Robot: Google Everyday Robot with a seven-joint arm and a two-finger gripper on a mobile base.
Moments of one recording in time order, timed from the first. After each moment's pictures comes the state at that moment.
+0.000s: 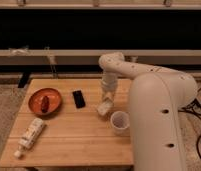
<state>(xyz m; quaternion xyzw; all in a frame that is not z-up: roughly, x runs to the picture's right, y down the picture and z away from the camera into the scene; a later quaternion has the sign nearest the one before) 0.041 0.055 0.868 -0.33 0.25 0.62 0.67</state>
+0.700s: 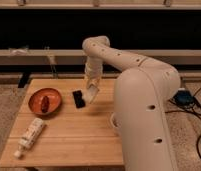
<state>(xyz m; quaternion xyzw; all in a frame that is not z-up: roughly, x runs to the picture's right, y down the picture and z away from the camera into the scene) -0.058 -0.030 0.839 -0.34 0.15 0.54 0.76</state>
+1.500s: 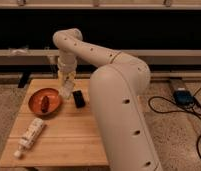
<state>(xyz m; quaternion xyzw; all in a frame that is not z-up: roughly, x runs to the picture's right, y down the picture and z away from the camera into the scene) -0.205 -0.046 0.809 -0.37 0.06 0.44 0.82</state>
